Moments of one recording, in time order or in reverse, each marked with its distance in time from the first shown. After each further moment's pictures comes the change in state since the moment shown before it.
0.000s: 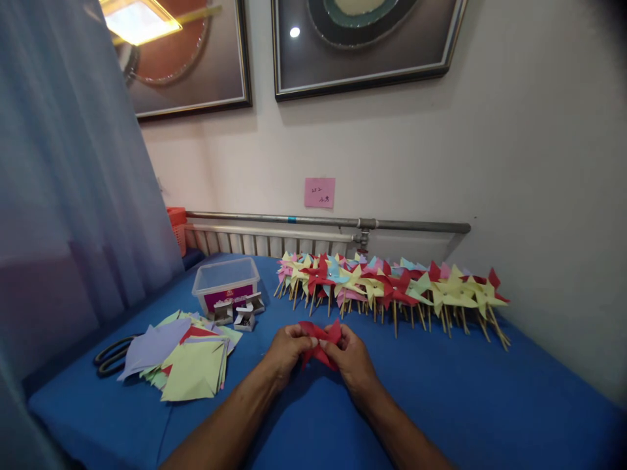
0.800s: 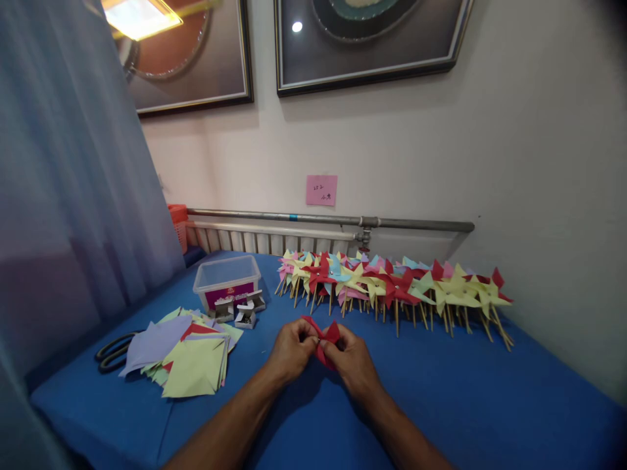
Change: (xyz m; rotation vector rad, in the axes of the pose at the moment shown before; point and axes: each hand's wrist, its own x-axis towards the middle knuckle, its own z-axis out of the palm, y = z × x) left_hand 0.003 -0.002 -0.002 0.476 0.033 0.231; right_hand -0.006 -0.010 0.001 -0.262 -0.035 -0.135
